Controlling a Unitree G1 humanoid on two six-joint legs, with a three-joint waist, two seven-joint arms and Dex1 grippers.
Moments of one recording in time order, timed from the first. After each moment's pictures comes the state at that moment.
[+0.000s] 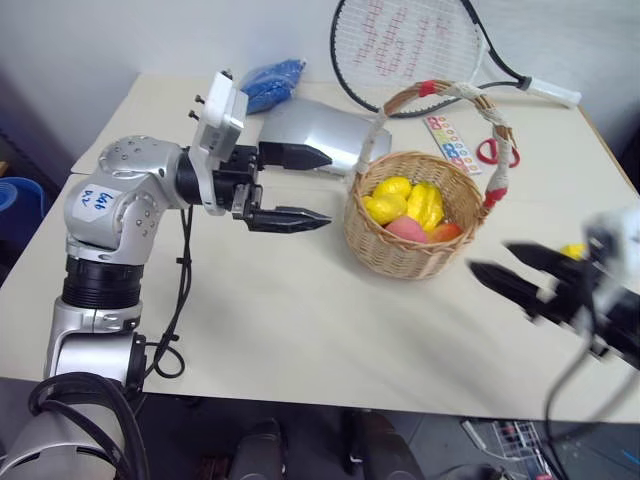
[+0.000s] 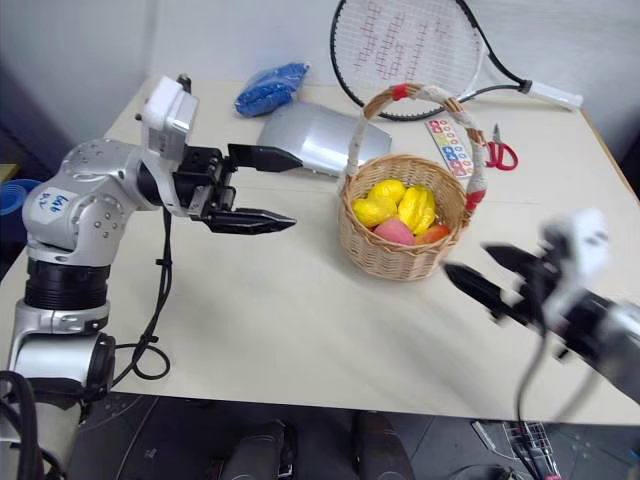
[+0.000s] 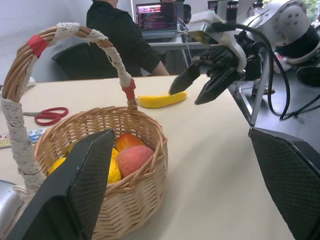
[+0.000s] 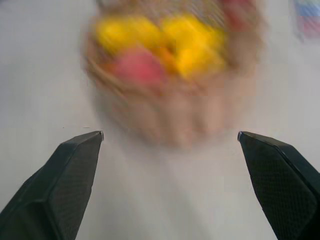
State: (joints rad) left arm -0.96 0.63 -0.03 0.06 -0.60 0.58 -1.26; right arm 0.34 -0.85 -0.95 -0.56 0.92 1.06 0.62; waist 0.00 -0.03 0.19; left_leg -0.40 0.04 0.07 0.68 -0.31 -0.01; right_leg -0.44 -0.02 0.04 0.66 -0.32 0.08
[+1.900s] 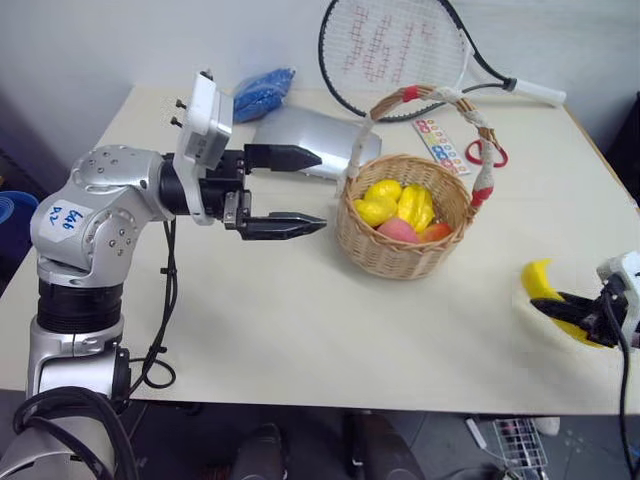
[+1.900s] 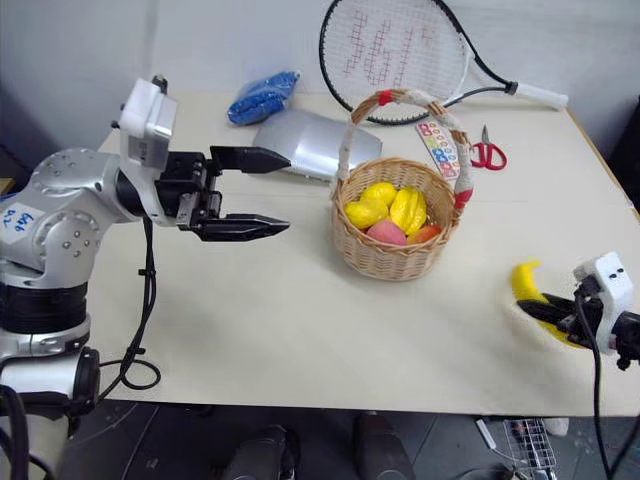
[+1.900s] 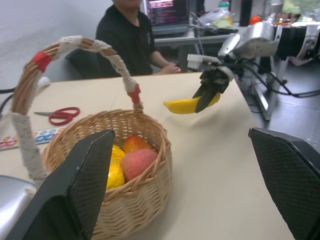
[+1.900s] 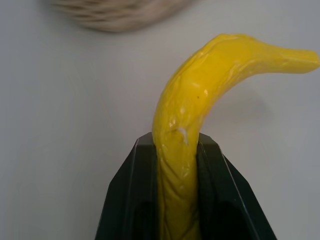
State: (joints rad) left arm -0.86 0.68 0.04 -0.14 -0.66 0.68 -1.12; right arm 0.11 -1.02 -0.52 -0.18 0.64 0.73 1.19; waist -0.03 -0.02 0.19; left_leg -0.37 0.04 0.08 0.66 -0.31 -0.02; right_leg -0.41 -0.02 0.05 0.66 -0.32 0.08
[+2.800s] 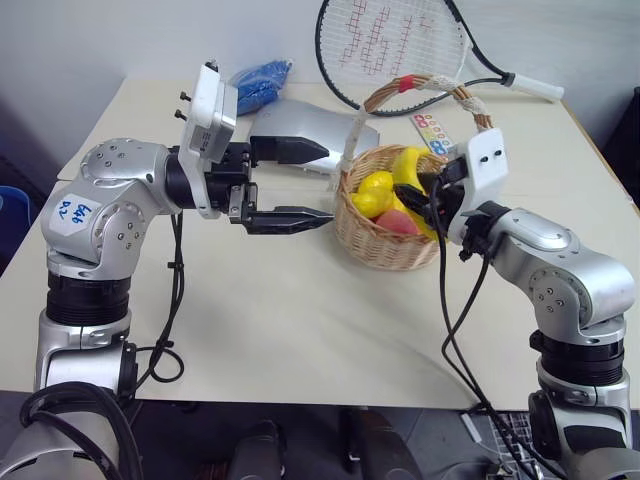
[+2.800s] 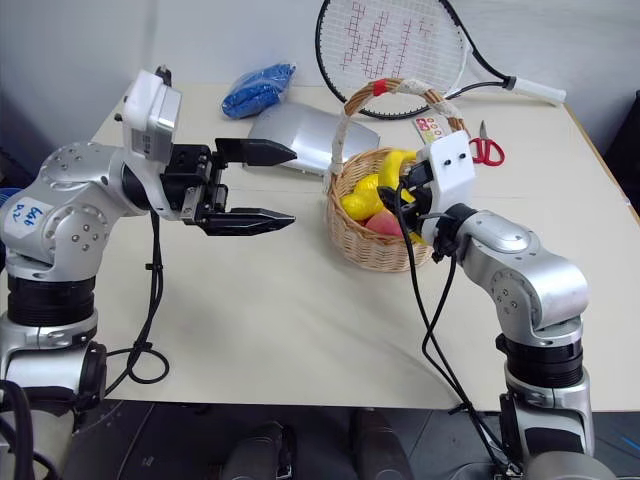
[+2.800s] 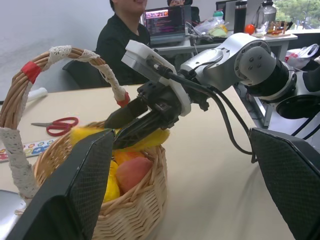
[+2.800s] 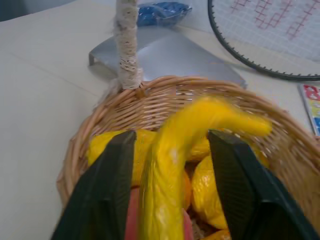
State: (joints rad) left arm -0.90 0.66 0.02 -0.11 -0.65 0.63 -1.12; right arm -0.64 -0.52 -0.08 -0.37 0.54 0.96 0.24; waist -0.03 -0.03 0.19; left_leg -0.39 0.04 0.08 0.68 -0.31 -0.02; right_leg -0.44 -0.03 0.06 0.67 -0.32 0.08
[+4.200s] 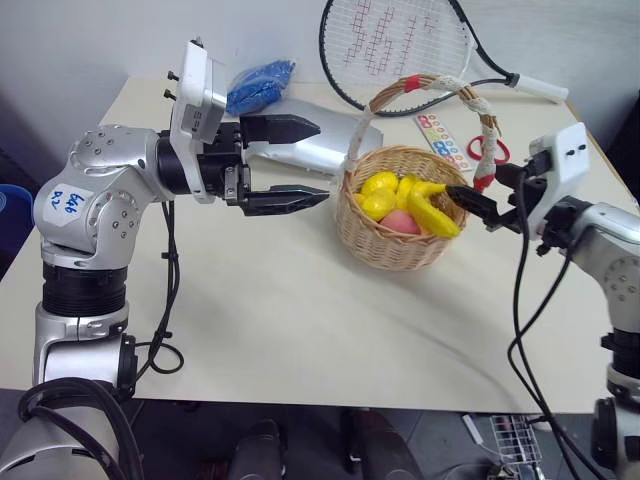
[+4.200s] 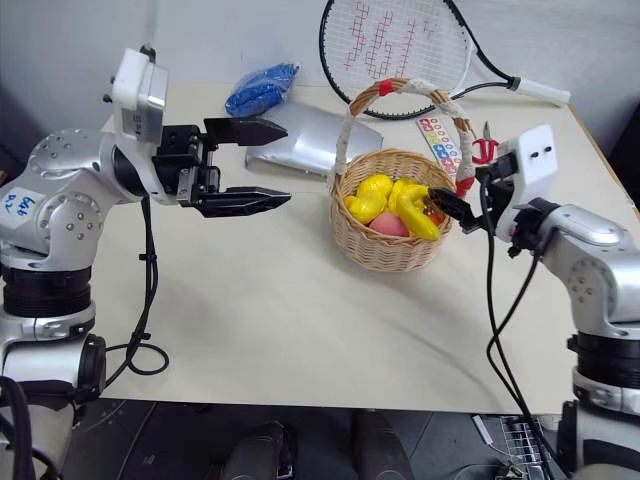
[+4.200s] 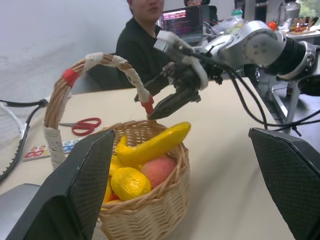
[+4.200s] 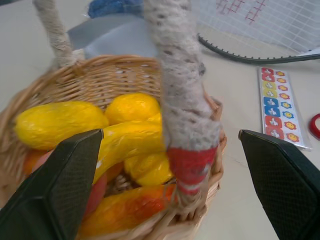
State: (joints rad) left arm -0.93 0.66 0.04 -0.06 -0.63 0.61 -1.09; right arm -0.59 -0.74 -0.20 -0.11 0.56 0.77 0.49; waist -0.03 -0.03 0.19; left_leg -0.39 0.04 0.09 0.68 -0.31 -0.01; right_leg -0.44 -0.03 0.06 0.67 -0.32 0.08
